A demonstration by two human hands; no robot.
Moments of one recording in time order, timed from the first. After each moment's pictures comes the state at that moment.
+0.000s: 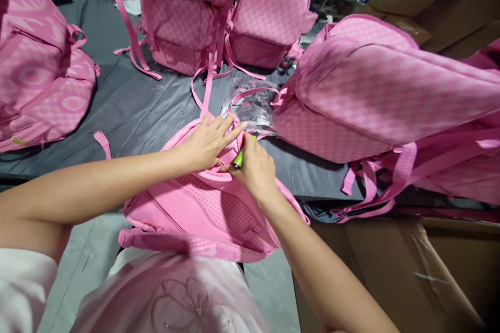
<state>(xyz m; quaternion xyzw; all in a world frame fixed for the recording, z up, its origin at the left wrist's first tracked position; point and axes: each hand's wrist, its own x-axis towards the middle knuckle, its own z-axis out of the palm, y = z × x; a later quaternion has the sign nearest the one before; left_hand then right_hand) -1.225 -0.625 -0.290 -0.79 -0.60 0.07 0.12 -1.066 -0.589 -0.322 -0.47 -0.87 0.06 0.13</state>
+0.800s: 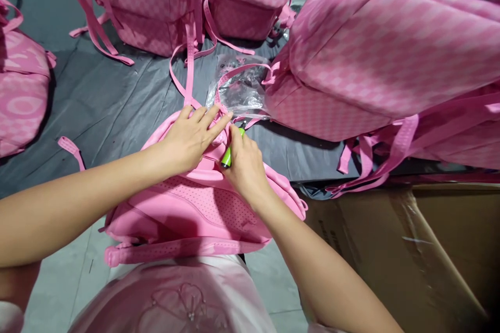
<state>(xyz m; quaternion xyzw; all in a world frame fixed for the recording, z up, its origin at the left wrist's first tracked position) -1.228 -0.614 -0.285 -0.81 -0.58 0.08 0.06 -1.063 -0.584 -0.342 -0.45 -0.87 0.11 0.16</state>
